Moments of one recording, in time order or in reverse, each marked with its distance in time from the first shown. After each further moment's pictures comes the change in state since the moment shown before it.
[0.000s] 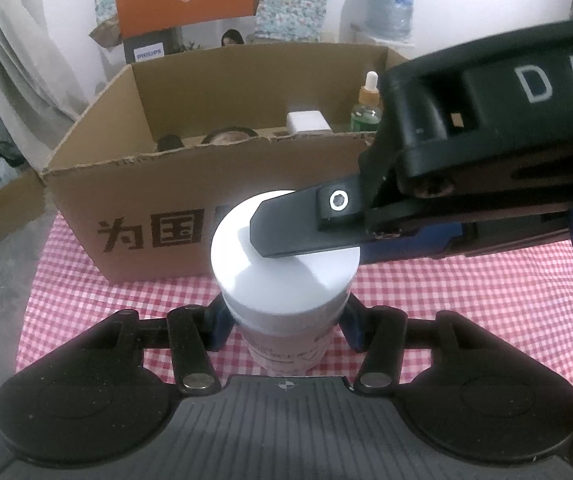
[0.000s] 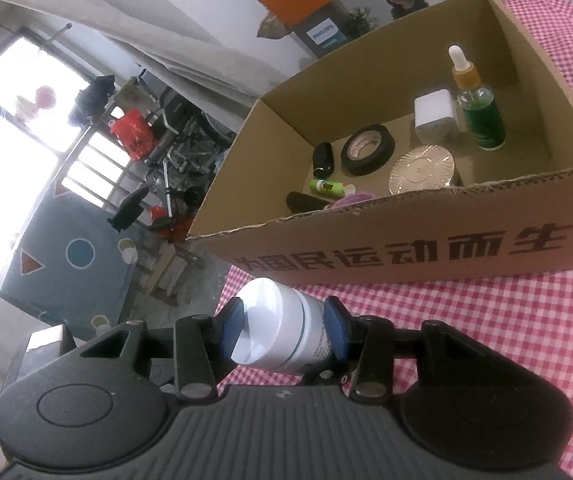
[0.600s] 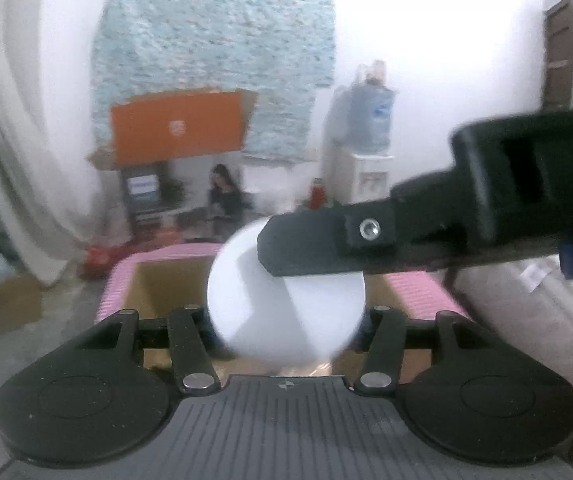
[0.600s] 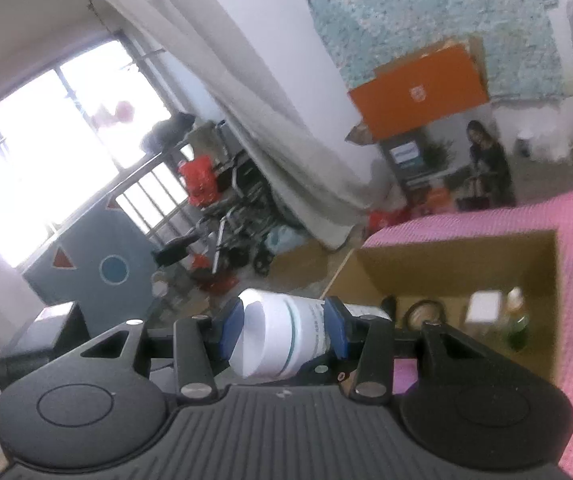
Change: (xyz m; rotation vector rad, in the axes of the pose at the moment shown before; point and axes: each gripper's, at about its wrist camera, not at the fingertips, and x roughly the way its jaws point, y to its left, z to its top) left arm -0.076 -0.007 0.113 0.018 -0.307 -0.067; right arm -0.098 0.083 0.078 -0.276 -0.223 0.083
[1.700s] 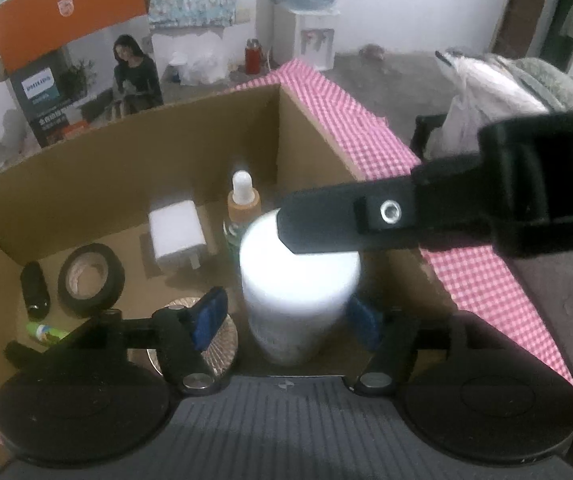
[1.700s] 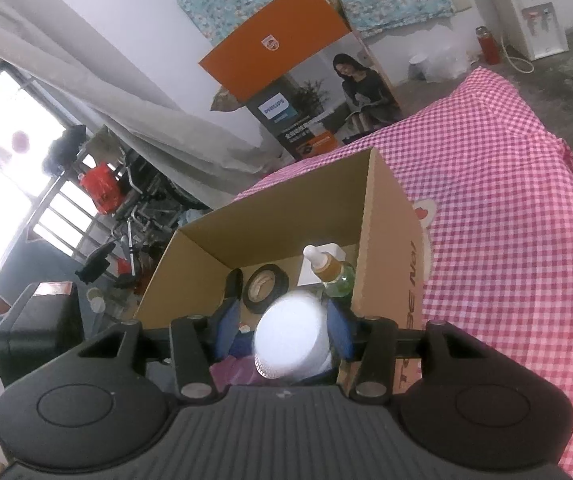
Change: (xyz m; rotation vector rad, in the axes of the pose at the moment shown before) left arm 0.160 -0.046 -0.035 0.098 0.408 -0.139; right arm 0.025 -0.175 -0.023 0.253 0.100 -0.188
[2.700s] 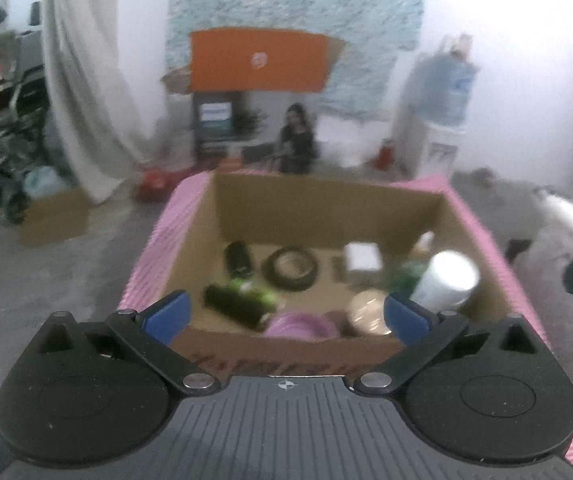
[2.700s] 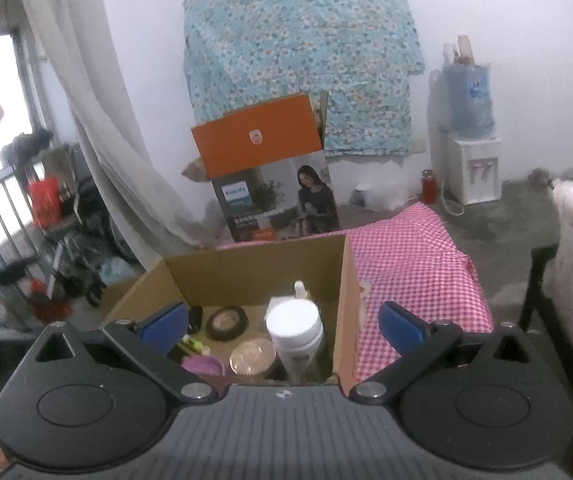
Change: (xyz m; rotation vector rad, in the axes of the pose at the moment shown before) left arm -0.133 0.075 -0.067 -0.320 -0.244 0.293; right arm -0.081 0.108 -0.086 -0.288 -0.324 -0.334
